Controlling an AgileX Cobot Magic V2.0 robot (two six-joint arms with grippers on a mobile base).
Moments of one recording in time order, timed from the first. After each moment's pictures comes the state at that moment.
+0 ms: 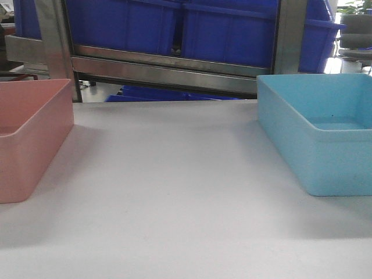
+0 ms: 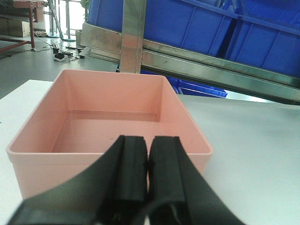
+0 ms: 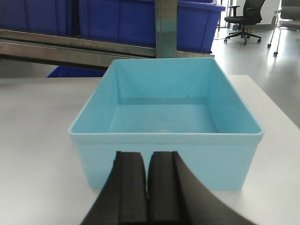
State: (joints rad) left arm -0.07 -0.01 0.03 -0.04 0.03 -0.06; right arm 0.08 -0.01 0.03 -0.03 0.07 0.10
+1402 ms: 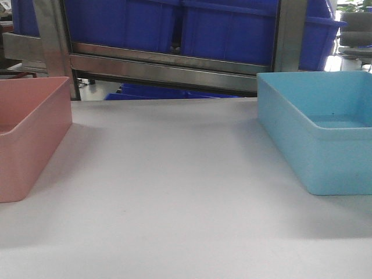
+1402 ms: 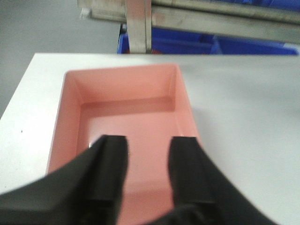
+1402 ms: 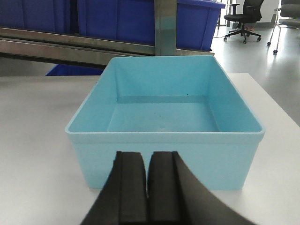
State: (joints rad) left arm -0.07 0.97 -1.04 0.07 0.61 -0.06; right arm 0.08 -0.01 0.03 -0.03 0.07 0.10
